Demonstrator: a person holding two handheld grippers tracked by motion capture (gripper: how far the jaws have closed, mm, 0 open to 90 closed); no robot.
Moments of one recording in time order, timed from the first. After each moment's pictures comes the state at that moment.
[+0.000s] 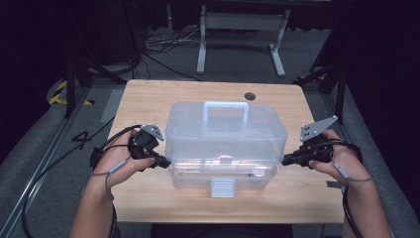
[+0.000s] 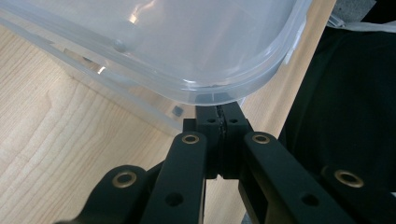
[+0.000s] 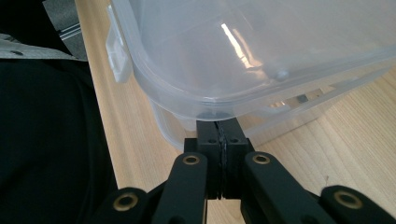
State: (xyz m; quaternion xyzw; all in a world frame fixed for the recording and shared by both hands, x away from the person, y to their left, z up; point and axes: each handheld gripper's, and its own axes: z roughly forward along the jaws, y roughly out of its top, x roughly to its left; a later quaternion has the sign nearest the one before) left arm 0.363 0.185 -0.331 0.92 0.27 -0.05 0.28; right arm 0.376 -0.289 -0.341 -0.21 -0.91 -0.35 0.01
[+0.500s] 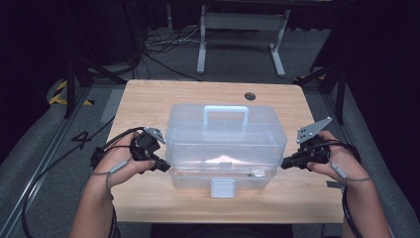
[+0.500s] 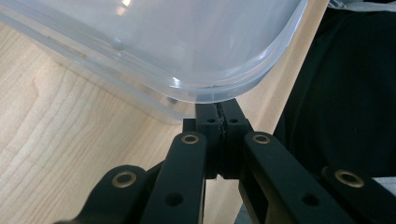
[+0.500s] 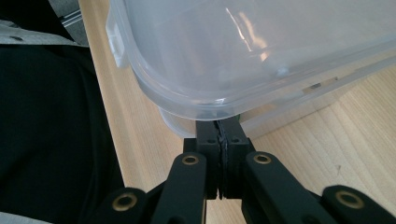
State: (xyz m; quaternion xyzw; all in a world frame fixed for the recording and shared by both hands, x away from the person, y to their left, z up) left arm 0.363 0.182 -0.337 0.93 0.26 -0.06 0.25; right arm 0.378 -0.286 -0.348 -0.21 -0.92 -0.32 0.03
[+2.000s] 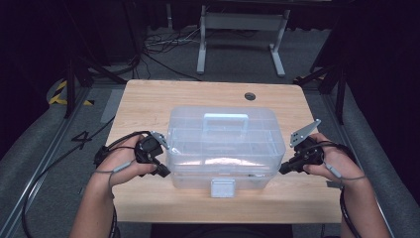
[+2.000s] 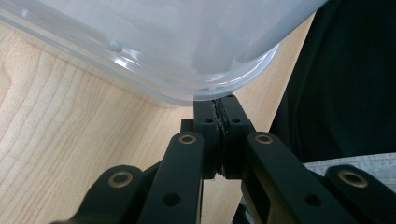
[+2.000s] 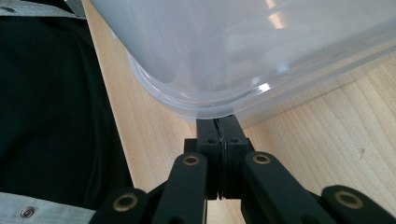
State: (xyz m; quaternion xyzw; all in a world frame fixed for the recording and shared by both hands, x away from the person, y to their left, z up) left arm 0.368 0.178 -0.351 0.95 0.23 -0.09 0.20; right arm 0.382 -0.279 -0.361 -0.21 -0.94 -0.27 0.06
